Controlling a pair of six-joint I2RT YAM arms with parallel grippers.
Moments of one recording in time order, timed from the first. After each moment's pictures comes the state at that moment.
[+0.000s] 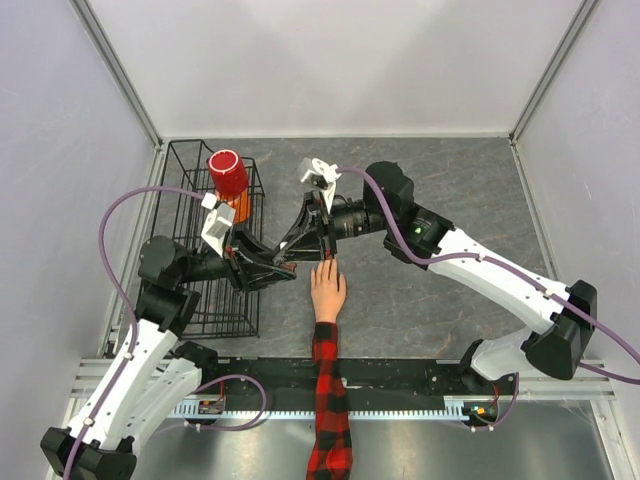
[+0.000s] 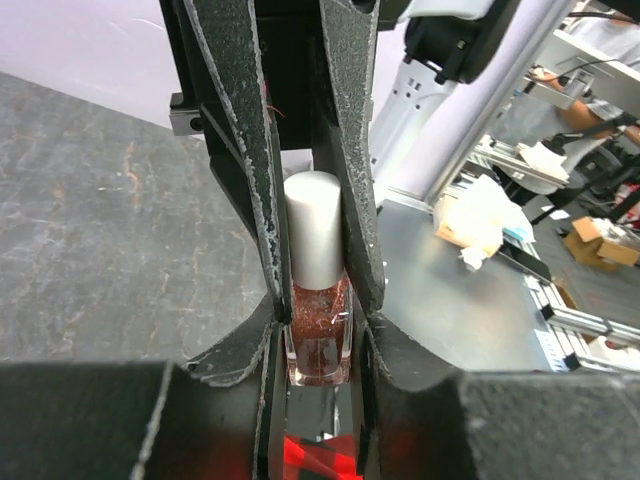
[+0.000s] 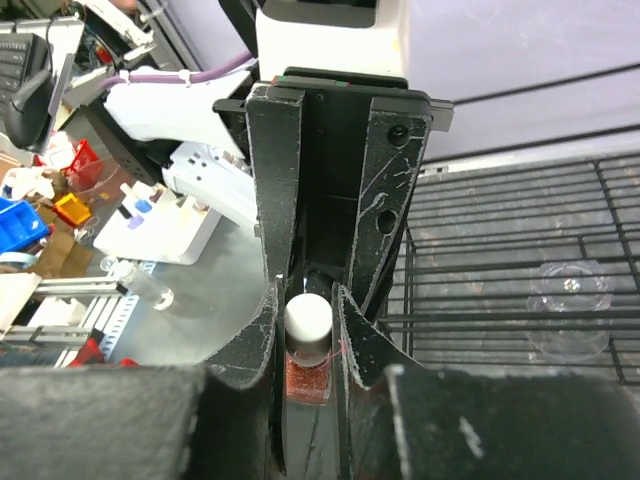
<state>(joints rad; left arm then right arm) -0.35 0.67 0.66 0.32 1.13 -0.61 0.89 1.42 1.36 0.04 -0.88 0.32</state>
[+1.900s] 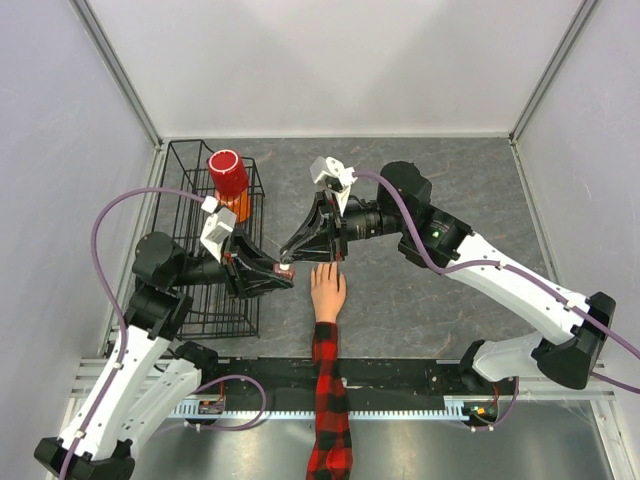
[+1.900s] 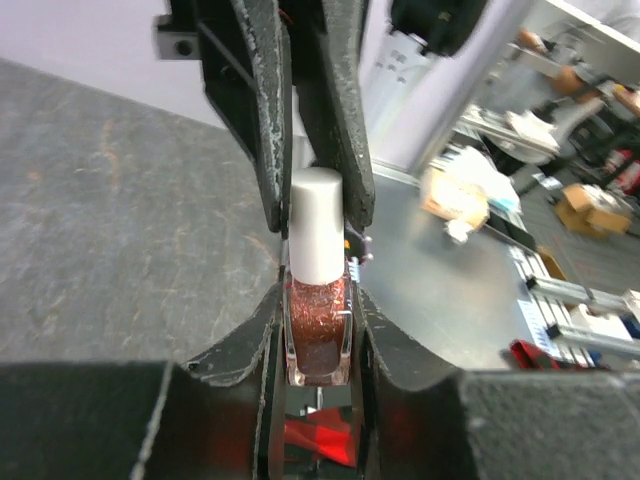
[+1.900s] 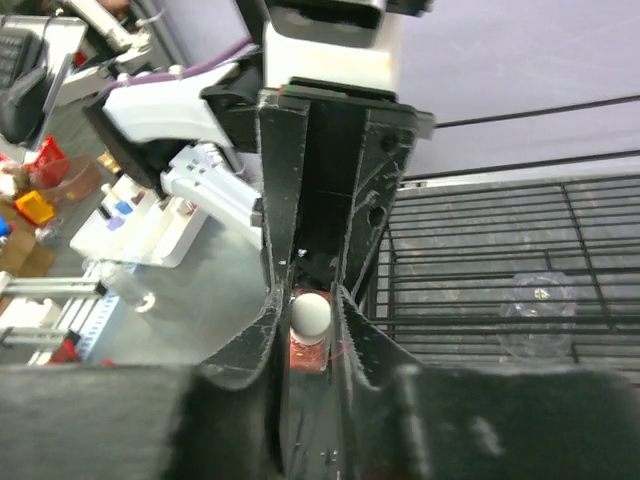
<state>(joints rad) -0.36 0.64 0.76 0.08 1.16 -0.50 0.89 1.34 1.37 -0.01 -0.87 0.25</state>
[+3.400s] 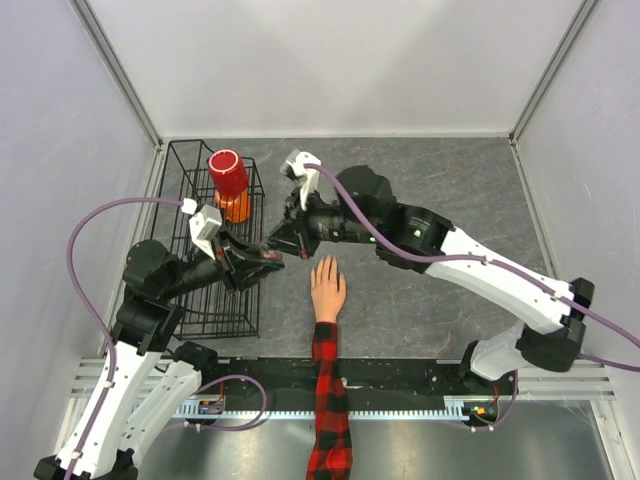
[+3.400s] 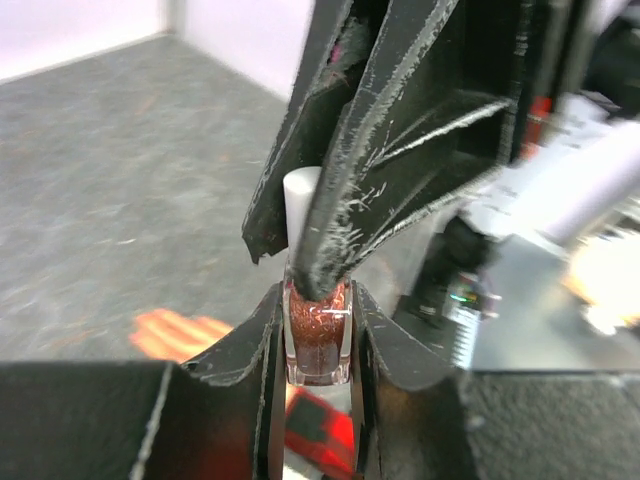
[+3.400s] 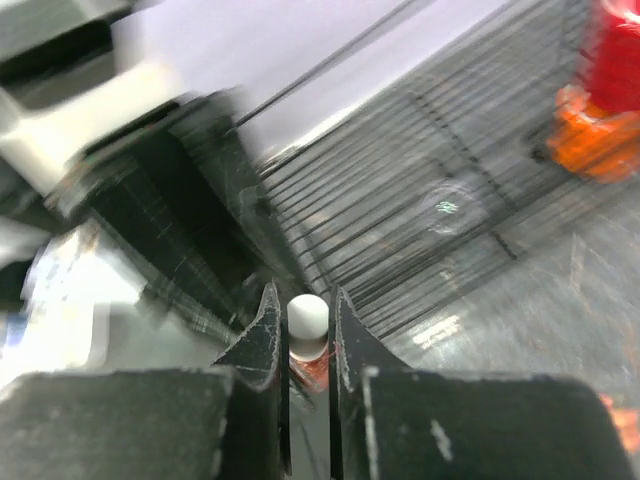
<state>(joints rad) -0.35 0.56 0.80 -0.21 0.77 -0.33 1.09 1.51 1.68 -0.43 -0.17 0.37</state>
